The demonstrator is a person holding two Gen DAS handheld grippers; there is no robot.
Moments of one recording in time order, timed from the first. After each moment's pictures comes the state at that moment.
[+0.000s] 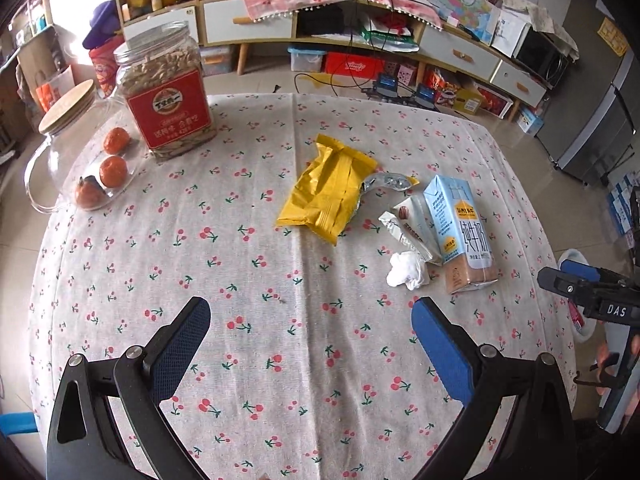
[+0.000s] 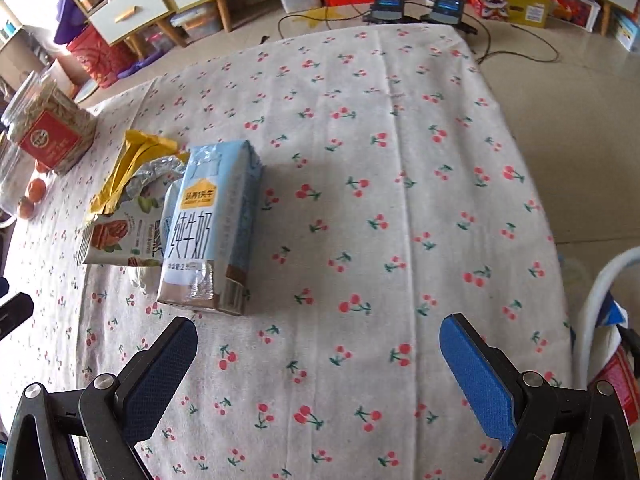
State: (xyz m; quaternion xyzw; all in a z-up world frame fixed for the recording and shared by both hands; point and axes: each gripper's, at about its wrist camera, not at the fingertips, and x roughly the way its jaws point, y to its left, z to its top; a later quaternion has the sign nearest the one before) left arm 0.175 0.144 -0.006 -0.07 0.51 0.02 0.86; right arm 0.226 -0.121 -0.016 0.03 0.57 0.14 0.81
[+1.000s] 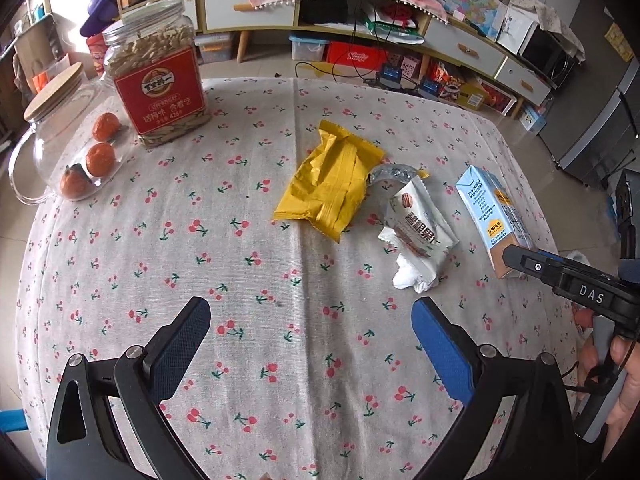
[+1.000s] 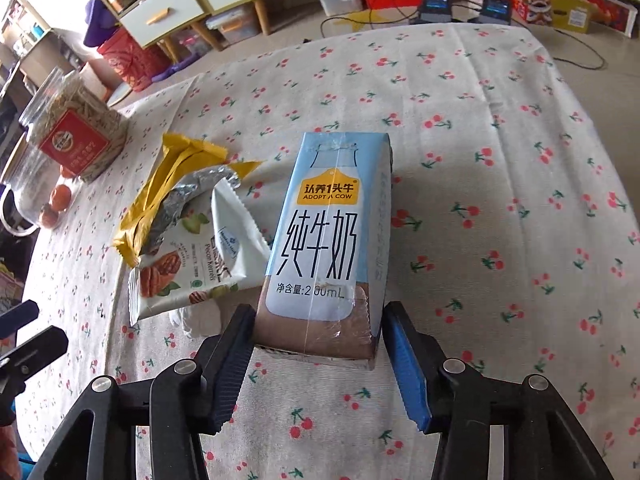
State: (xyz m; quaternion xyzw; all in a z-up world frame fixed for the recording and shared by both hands) left arm 0.192 0.137 -0.024 -0.08 0.53 0.02 0.85; right arm 0.247 -0.087 -0.037 0.08 0.55 0.18 0.81
